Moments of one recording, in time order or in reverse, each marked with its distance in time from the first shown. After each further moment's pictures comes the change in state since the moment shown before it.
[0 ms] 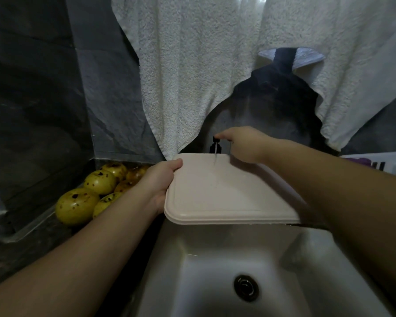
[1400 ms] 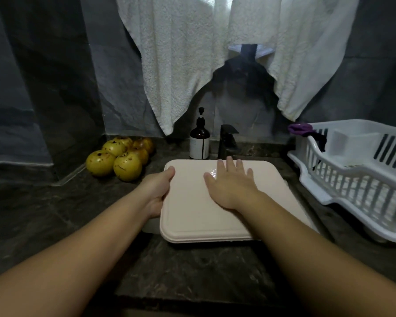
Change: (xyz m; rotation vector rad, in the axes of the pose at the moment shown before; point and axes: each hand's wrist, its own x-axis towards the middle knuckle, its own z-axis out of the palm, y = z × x) left_hand -0.119 -0.095 -0.027 0.070 0.102 -0.031; right_hand -0.213 -0.075 0.079 0.047 -0.134 0.325
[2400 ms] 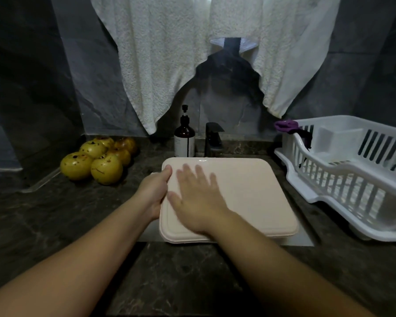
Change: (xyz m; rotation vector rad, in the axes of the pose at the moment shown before) left_hand 0.036 -0.021 0.033 -0.036 -0.064 0.066; right_hand -0.002 -0.014 0.044 0.044 0.087 -0.281
